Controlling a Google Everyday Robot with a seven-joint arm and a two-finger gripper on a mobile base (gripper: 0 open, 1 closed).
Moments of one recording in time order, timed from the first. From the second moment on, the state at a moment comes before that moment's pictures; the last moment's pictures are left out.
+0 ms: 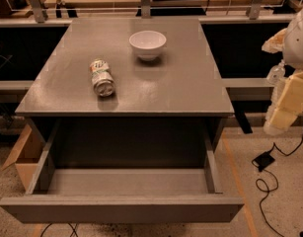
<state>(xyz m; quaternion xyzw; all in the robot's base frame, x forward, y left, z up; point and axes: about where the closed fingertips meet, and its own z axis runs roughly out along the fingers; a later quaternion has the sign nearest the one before) 0.438 -0.216 0.979 -0.60 0.78 -0.04 0.16</state>
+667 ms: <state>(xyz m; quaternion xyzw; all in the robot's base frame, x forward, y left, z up) 0.447 -0.195 0.978 -0.59 0.79 -0.01 0.17</state>
